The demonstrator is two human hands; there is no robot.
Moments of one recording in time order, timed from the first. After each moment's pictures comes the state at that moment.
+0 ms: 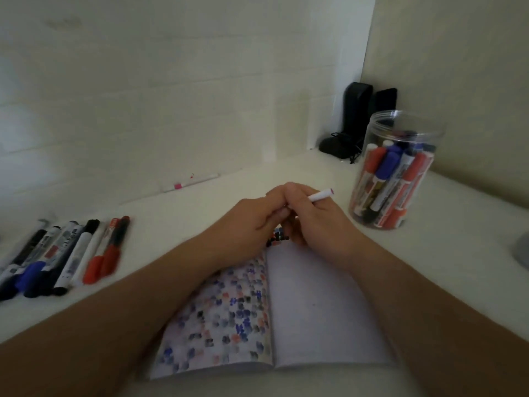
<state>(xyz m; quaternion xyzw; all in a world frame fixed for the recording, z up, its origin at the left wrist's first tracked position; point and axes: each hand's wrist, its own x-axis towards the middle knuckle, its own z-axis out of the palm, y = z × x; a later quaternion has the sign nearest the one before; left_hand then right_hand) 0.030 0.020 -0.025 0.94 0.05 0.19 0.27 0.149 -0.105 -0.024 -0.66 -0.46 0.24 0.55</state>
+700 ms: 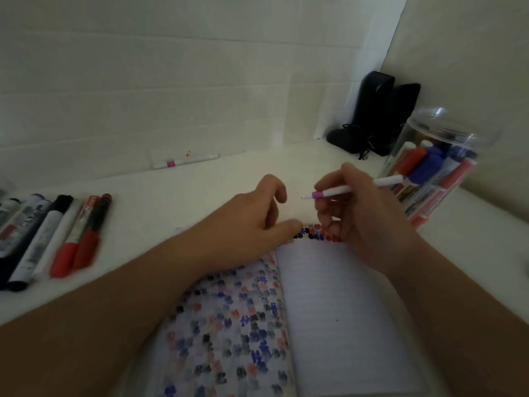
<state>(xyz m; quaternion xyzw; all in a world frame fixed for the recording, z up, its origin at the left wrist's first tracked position) 0.015 0.044 -0.038 0.93 0.12 0.15 0.32 0.167 -0.099 -0.015 -0.59 -0.31 0.33 0.67</state>
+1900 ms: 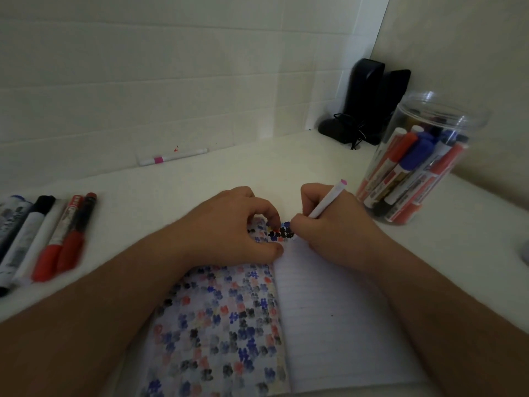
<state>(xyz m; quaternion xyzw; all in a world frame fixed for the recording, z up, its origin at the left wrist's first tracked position) 0.014 0.052 -0.042 0.96 0.15 0.06 0.22 0.161 -0.096 -0.044 -0.79 -0.48 0.09 0.39</state>
